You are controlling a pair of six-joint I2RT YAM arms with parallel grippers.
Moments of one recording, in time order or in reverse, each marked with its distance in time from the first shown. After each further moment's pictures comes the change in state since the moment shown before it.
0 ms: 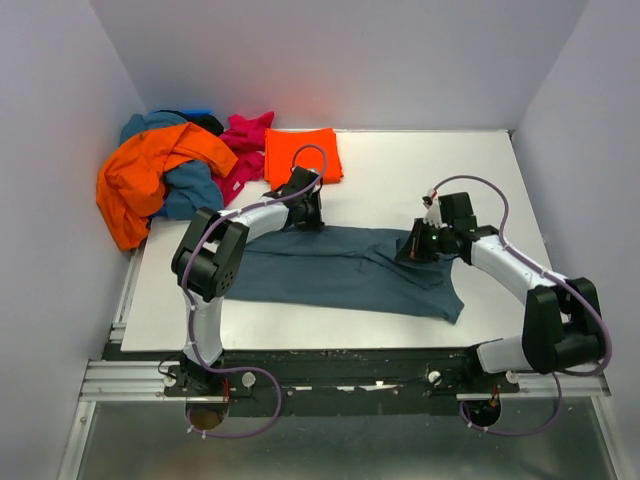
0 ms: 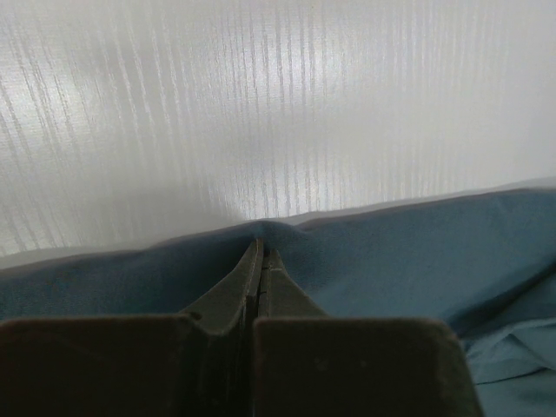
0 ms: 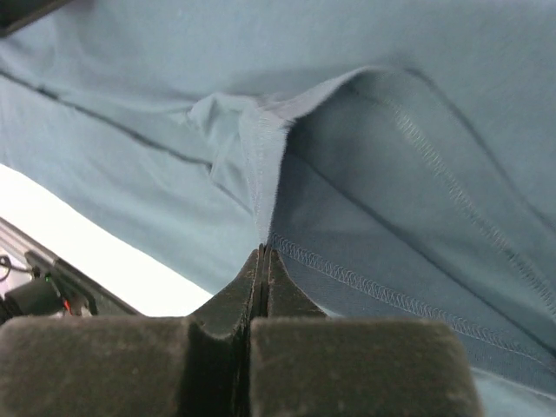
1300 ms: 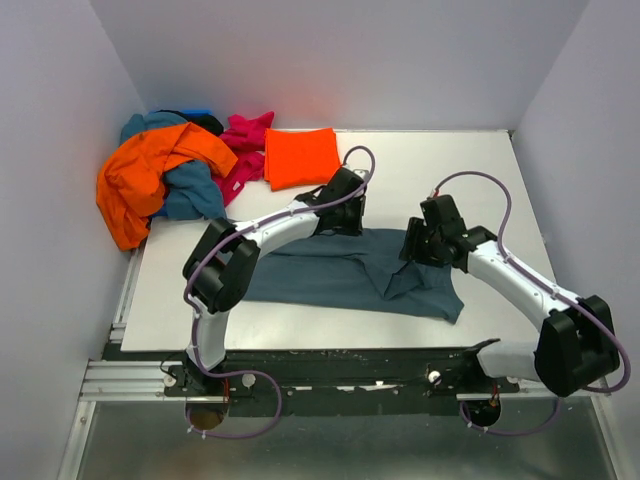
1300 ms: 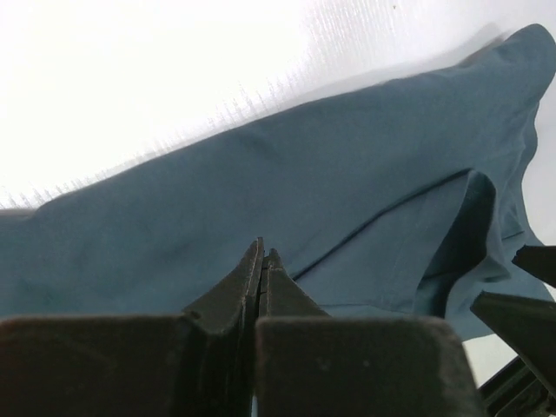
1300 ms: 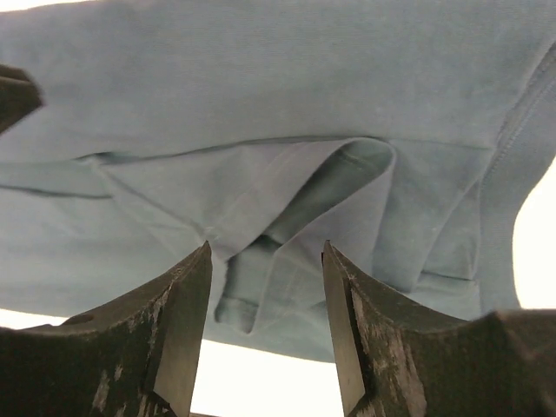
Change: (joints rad) left arm -0.228 -0.027 0.150 -0.085 0.025 0.066; right arm 0.182 -0.157 0.036 -0.180 0.499 0.132
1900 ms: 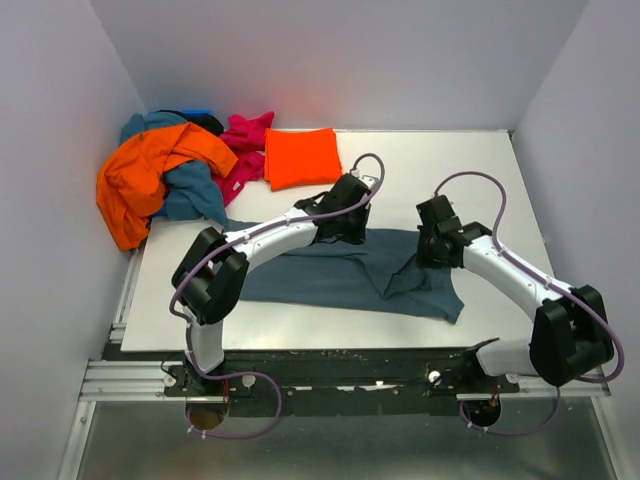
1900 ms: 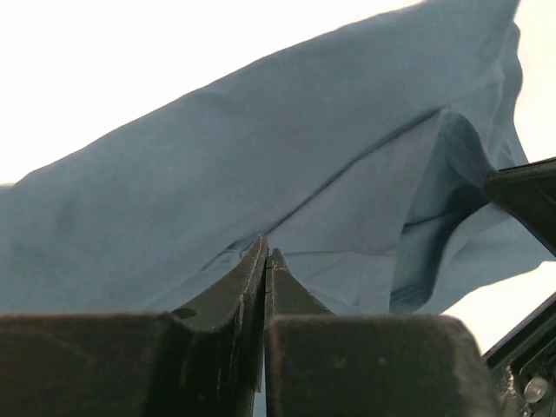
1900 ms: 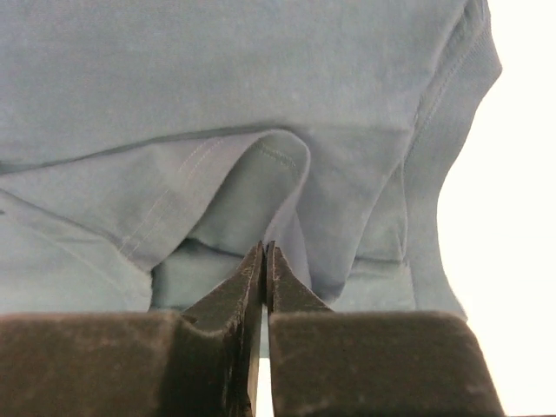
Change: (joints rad) left arm -0.050 -0.089 -0.054 -0.034 -0.021 0.092; right arm 0.001 0.111 0.040 -0.092 0.142 -0.053
